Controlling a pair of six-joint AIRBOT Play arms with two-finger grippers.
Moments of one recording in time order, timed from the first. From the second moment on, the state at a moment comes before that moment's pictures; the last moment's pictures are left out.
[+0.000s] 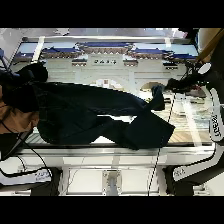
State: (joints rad) left arm 0.35 -1.40 1.45 1.28 -1.11 -1.53; right arm -0.25 -1.67 1.54 -1.16 1.21 1.37
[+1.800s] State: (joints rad) left arm 0.36 -1.39 1.45 1.30 -1.16 -1.53; right arm -0.11 -1.84 1.71 -1.29 1.29 1.41
